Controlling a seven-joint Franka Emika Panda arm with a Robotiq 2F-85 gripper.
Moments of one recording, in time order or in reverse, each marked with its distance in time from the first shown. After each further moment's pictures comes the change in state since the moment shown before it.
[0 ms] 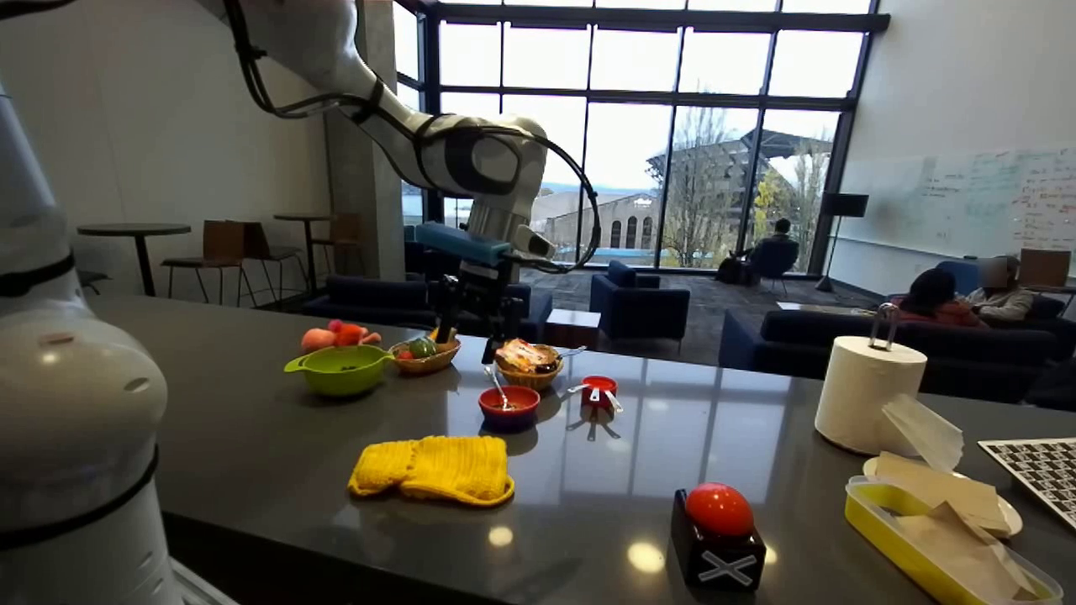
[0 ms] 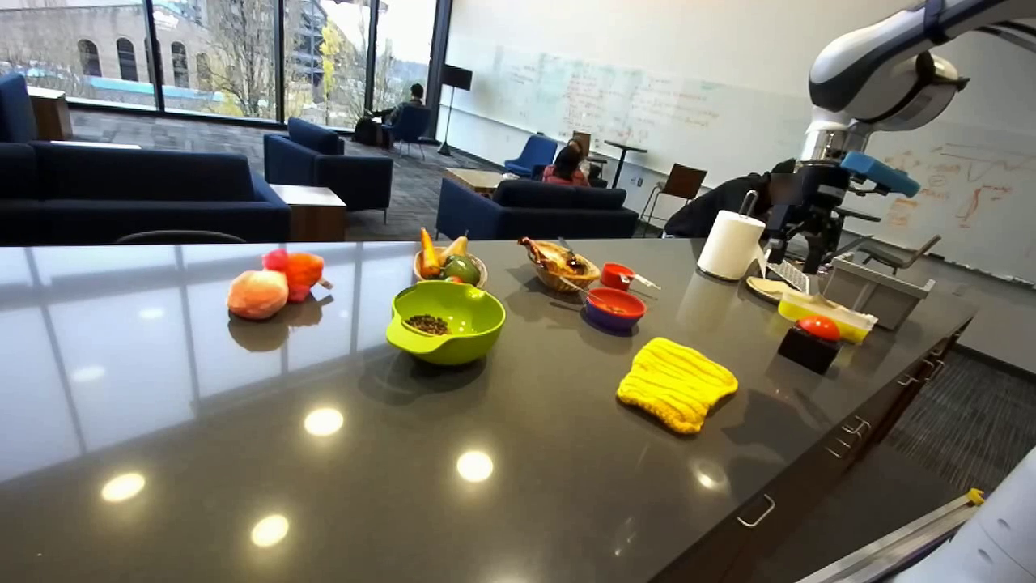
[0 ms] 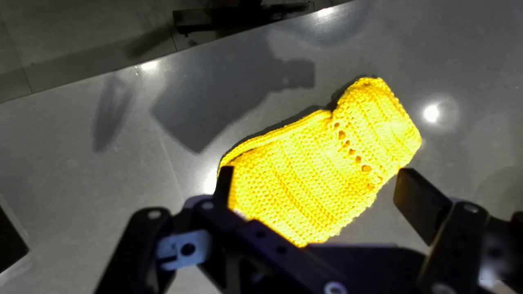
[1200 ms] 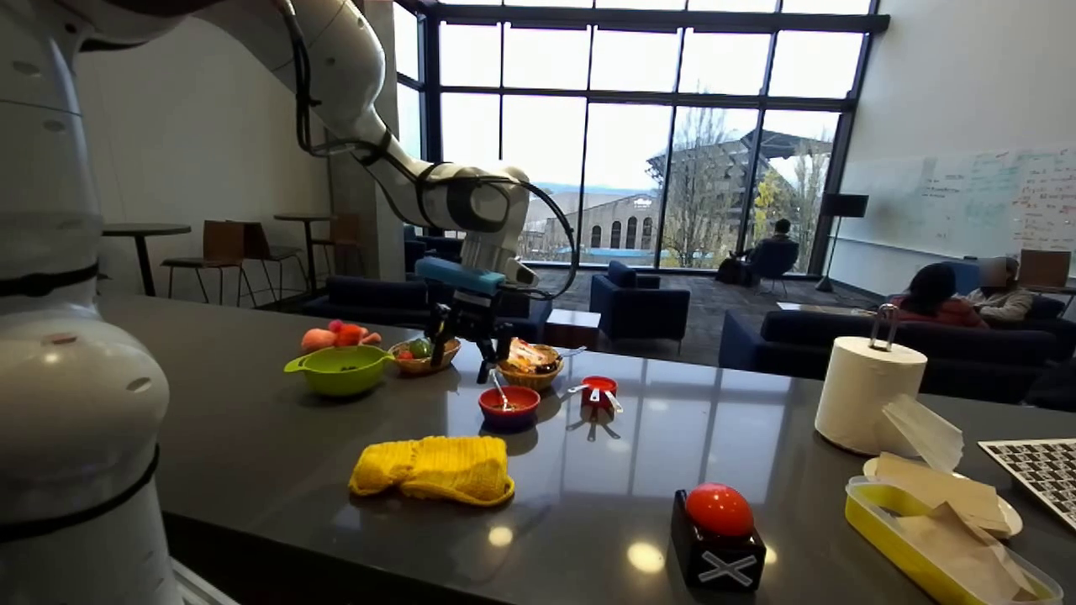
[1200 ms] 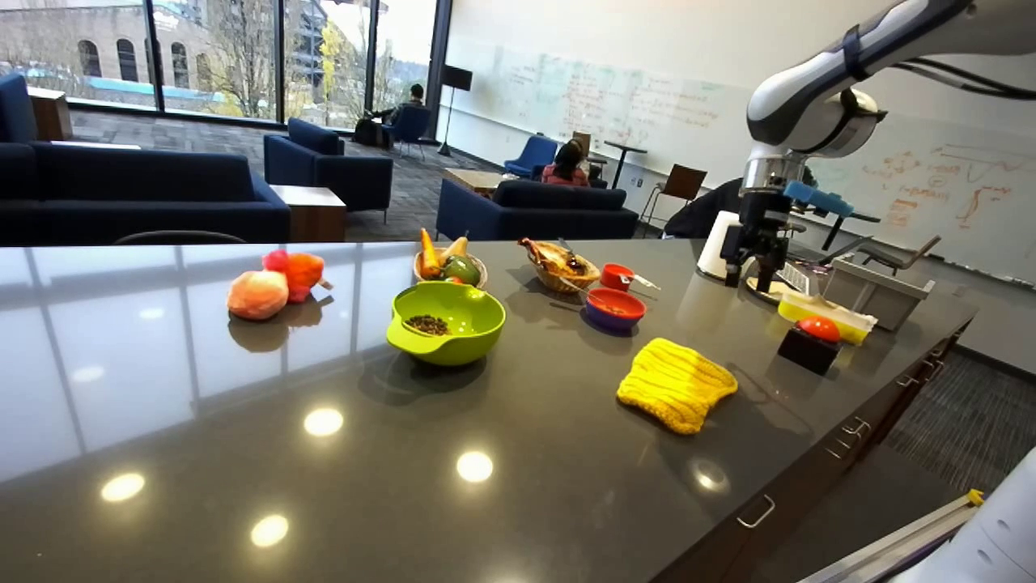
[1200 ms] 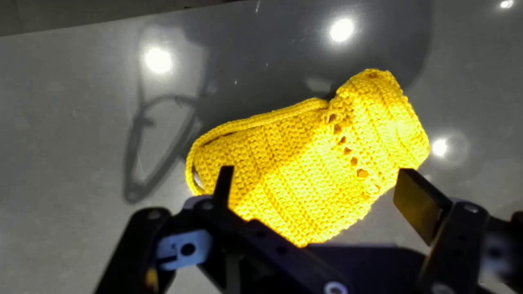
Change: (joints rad) arm 0.006 0.174 0.108 0.047 0.001 0.083 -0.022
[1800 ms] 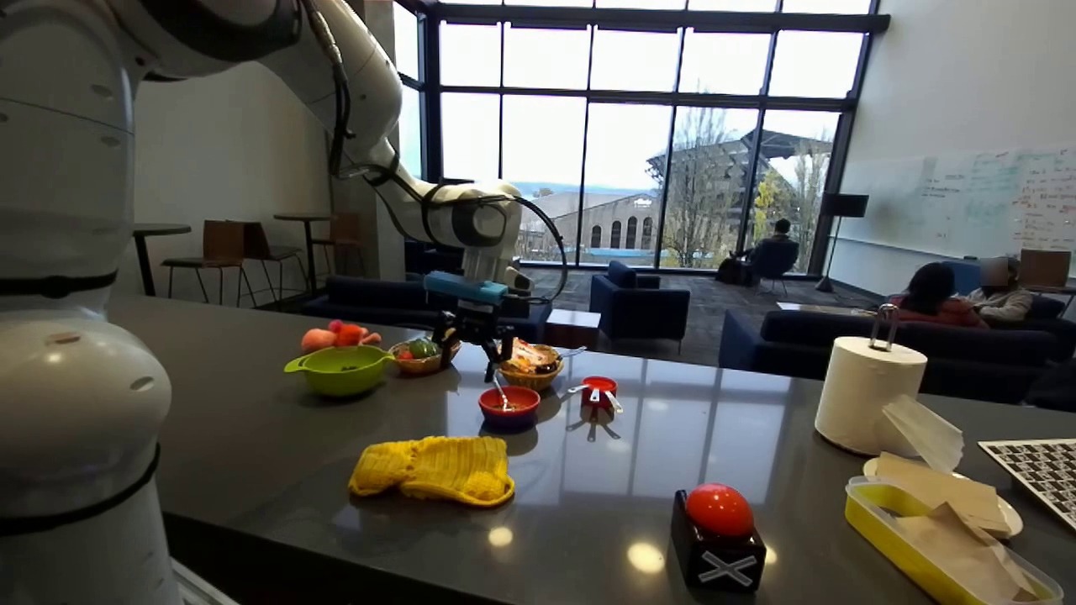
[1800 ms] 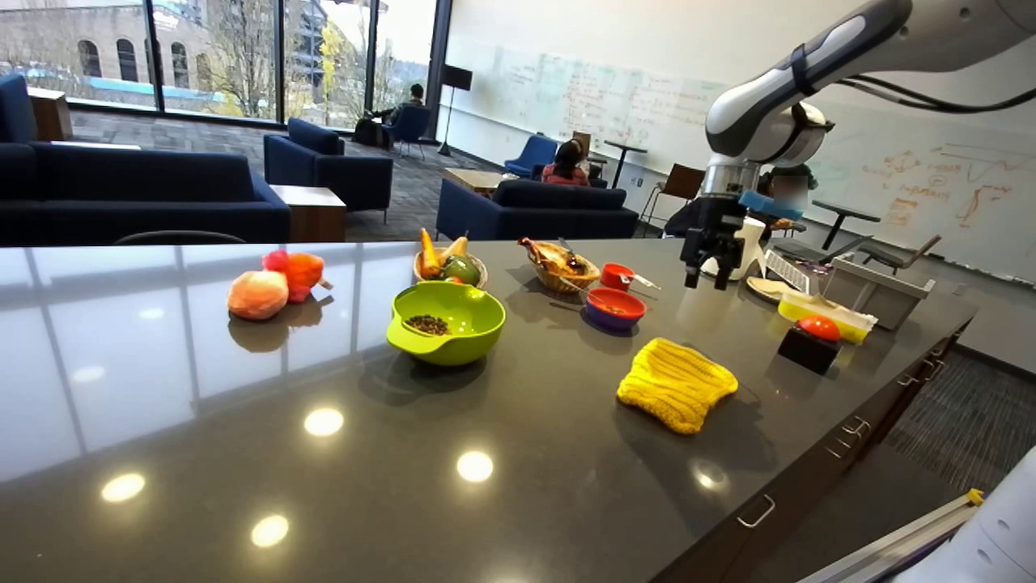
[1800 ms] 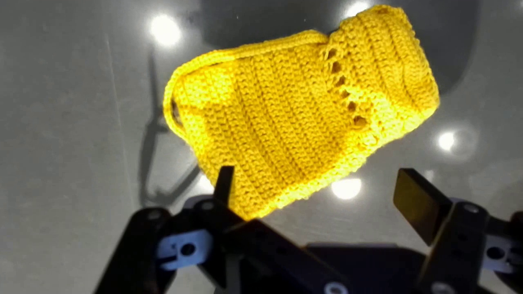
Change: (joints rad) arm 0.012 0.151 0.068 0.113 0.006 0.096 0.004
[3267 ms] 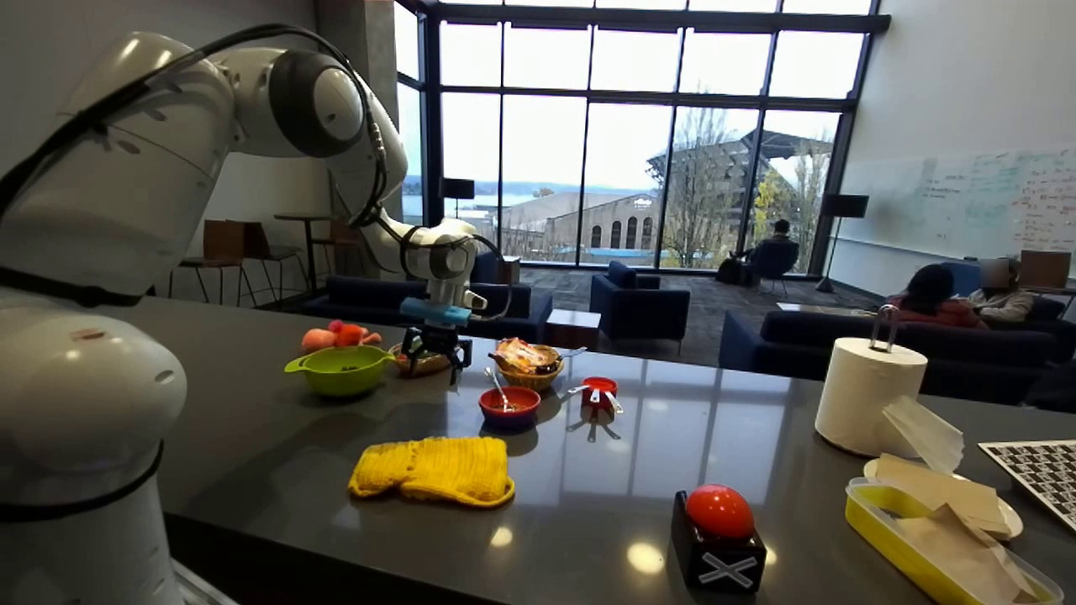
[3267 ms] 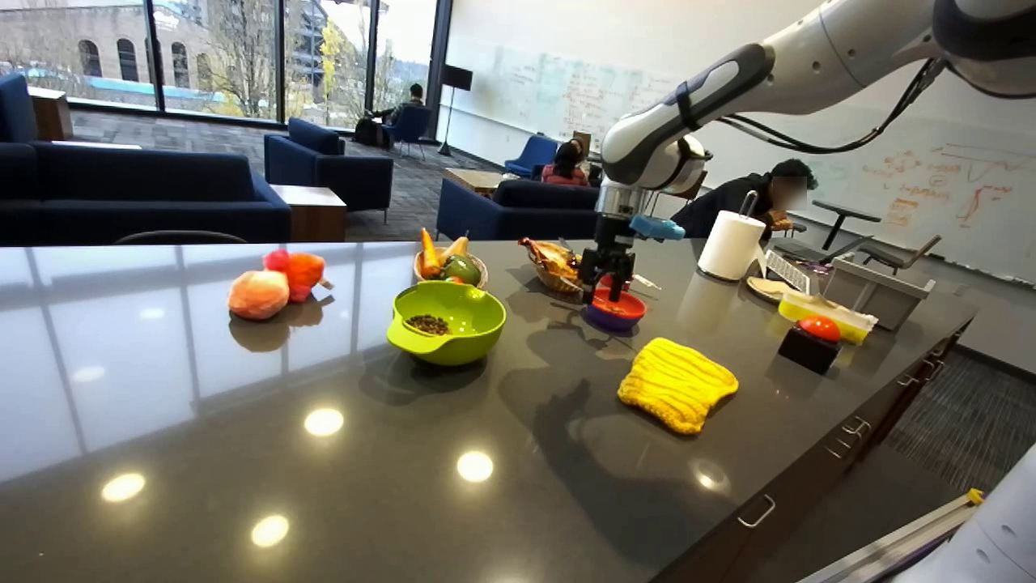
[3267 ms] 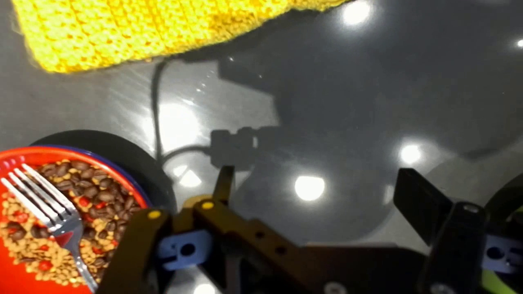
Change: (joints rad) arm 0.109 0.339 0.160 0.288 0.009 0.095 0.022
